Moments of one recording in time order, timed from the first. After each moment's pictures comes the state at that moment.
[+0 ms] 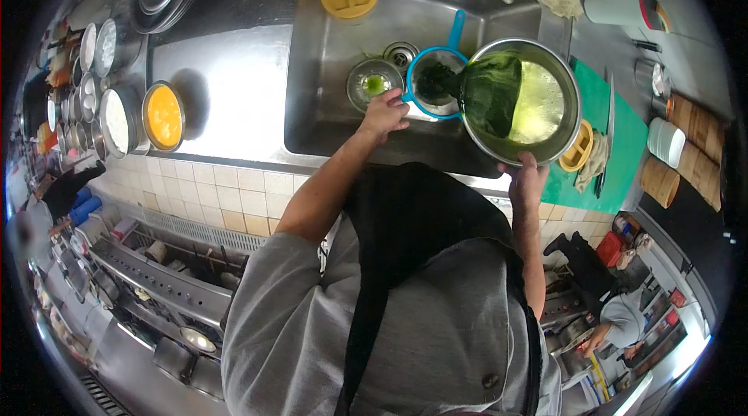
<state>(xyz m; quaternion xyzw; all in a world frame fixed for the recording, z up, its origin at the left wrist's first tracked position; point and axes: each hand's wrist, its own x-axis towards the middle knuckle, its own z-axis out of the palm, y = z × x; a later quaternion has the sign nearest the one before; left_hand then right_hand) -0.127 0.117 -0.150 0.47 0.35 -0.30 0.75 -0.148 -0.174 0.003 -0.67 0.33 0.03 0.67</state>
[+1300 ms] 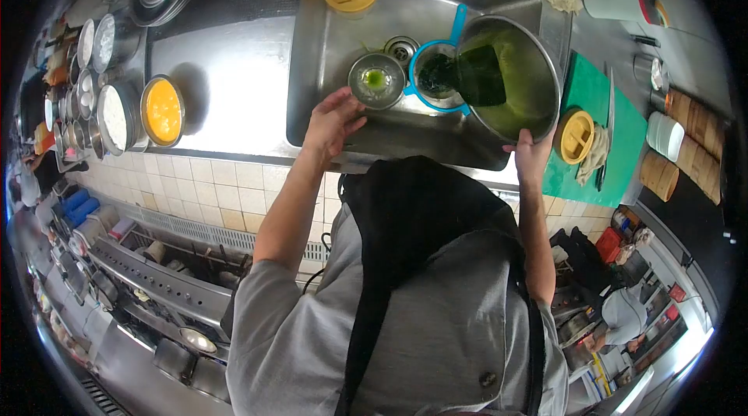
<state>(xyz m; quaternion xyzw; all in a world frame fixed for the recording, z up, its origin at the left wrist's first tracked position) -0.170 0.212 -0.092 0.39 0.41 -0.19 0.80 -0.124 -0.167 -0.002 -0.82 0.19 0.05 0.53</state>
